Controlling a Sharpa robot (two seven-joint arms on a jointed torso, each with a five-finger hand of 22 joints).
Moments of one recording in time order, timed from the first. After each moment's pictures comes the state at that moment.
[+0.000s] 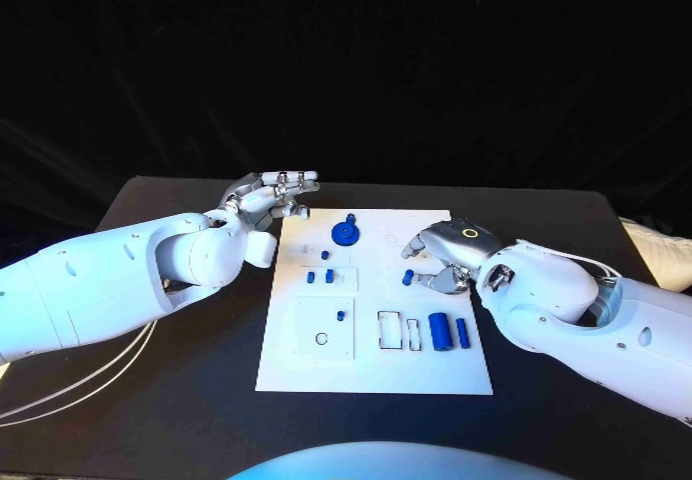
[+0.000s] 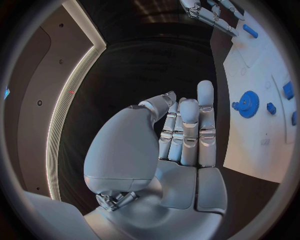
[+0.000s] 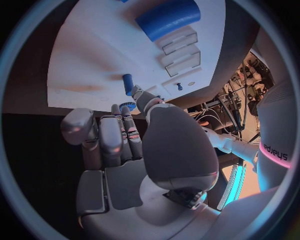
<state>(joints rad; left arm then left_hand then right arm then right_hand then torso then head) 1.17 -0.88 -0.01 1.51 0.12 -0.28 0.34 1.38 -0.16 0.52 -0.02 0.11 1.06 0.18 0.09 0.07 1.13 0.10 0.18 0.08 1.26 0.01 1.07 0.59 0.17 1.26 0.10 0.50 0.93 0.99 -0.84 0.14 1.72 -1.91 -0.14 -0.30 1.37 -0.14 0.36 0.05 0.06 0.99 0.10 0.07 0.07 0.96 0.09 0.11 0.06 1.46 0.01 1.22 1.07 0.11 1.33 0.11 1.20 0.91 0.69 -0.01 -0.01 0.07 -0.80</state>
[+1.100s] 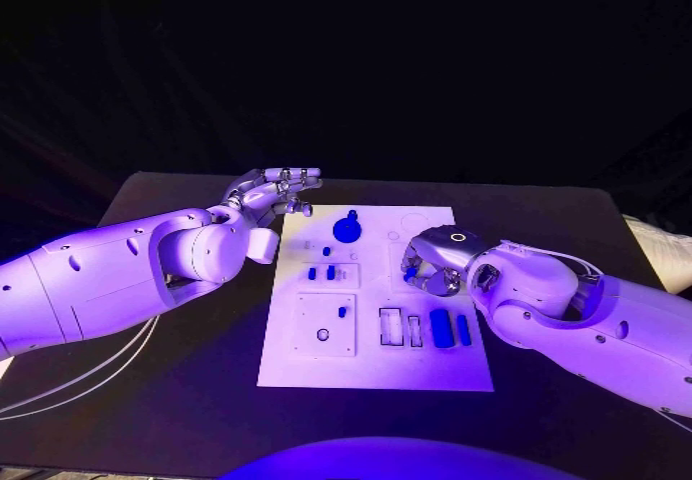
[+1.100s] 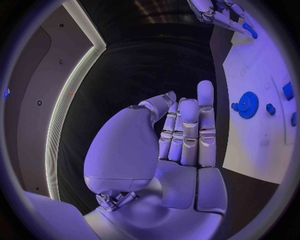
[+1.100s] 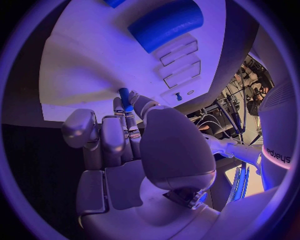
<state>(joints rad) 1.17 -0.88 -0.01 1.50 0.11 -0.27 0.34 1.38 -0.16 0.52 -0.02 0.11 1.06 0.18 0.09 0.07 1.13 0.10 0.18 0.08 1.26 0.01 1.07 0.59 0.17 1.26 0.10 0.50 0.93 0.99 -0.79 0.12 1.67 -1.90 -0.08 -0.30 1.39 -0.08 0.41 0.07 0.06 1.12 0.12 0.08 0.09 1.16 0.07 0.15 0.06 1.47 -0.01 1.22 1.07 0.11 1.36 0.09 1.21 0.94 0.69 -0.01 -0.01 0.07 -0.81</state>
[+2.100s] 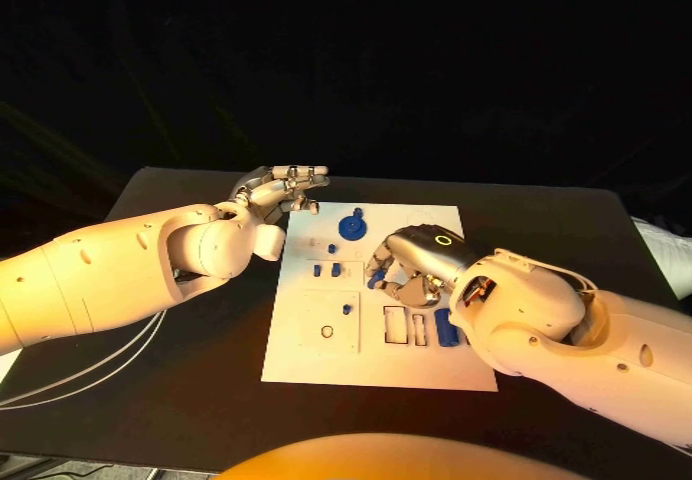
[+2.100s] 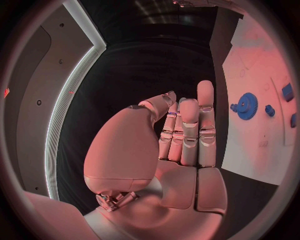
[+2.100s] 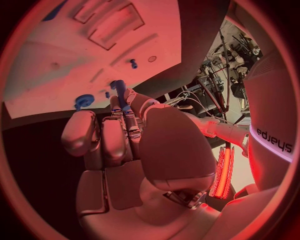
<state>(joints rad) 1.17 -0.87 -0.01 1.50 0.11 -0.27 0.33 1.38 -0.16 0.52 -0.02 0.11 1.06 0.18 0.09 0.07 1.13 0.10 0.19 0.08 1.25 0.01 1.07 0.59 0.17 1.26 0.10 0.50 0.93 0.96 -0.77 0.13 1.87 -1.81 -0.20 -0.31 1.42 -0.09 0.49 -0.01 0.05 1.17 0.12 0.11 0.12 1.21 0.09 0.13 0.07 1.47 -0.03 1.24 1.10 0.11 1.38 0.07 1.24 0.98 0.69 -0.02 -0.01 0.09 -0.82</state>
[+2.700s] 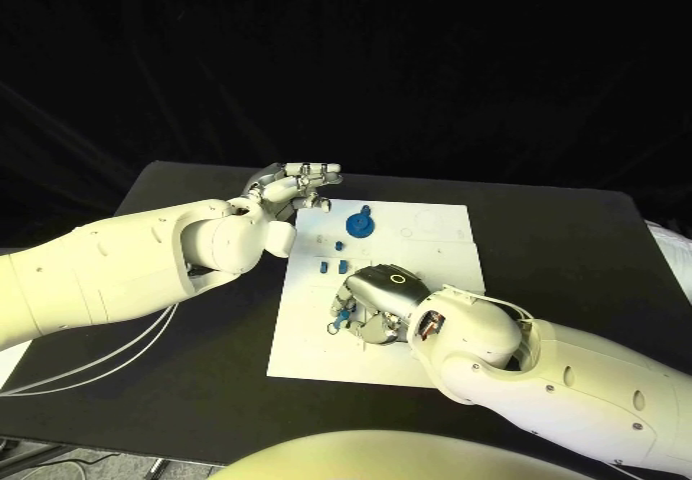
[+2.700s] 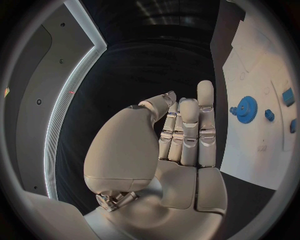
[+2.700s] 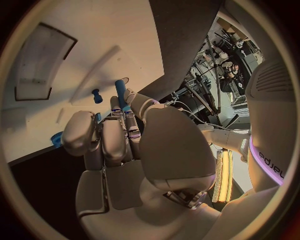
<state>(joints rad) 1.17 -0.86 -0.01 1.49 0.11 -0.26 0.33 1.38 -0.16 0.52 -0.02 0.11 1.06 0.18 0.09 0.07 1.13 0.10 0.19 0.08 1.25 0.01 1.07 0.59 0.17 1.26 0.10 0.50 0.92 0.89 -0.61 0.07 1.76 -1.80 -0.19 -0.27 1.42 -0.09 0.50 -0.01 0.05 1.16 0.13 0.10 0.12 1.21 0.09 0.12 0.07 1.47 -0.03 1.24 1.09 0.11 1.38 0.07 1.24 0.98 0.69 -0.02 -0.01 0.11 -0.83</state>
